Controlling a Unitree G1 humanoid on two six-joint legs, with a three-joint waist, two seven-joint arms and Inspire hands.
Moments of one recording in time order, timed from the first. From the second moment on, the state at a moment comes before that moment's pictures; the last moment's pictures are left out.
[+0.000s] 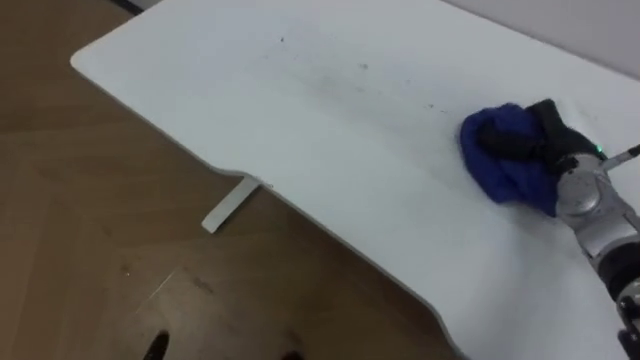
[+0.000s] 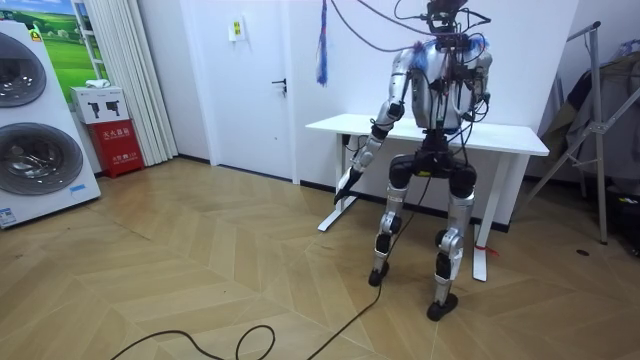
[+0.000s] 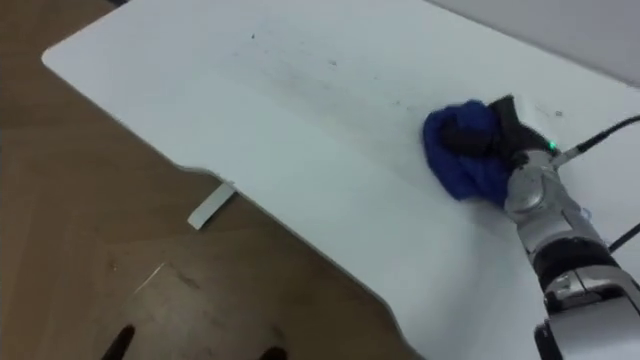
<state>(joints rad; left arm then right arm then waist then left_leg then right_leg) 0.21 0.30 0.04 0.90 0.26 0.04 0.14 -0.61 -0.59 0.25 1.09 -0.24 -0.10 -0.26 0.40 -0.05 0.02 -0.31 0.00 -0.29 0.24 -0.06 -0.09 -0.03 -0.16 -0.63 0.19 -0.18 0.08</state>
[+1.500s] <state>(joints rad) 0.44 0.26 0.02 0.82 0.27 0.02 0.17 0.12 -0.45 0.15 0.38 -0.64 -0.03 -0.46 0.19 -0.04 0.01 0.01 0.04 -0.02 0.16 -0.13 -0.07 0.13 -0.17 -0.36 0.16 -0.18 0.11</state>
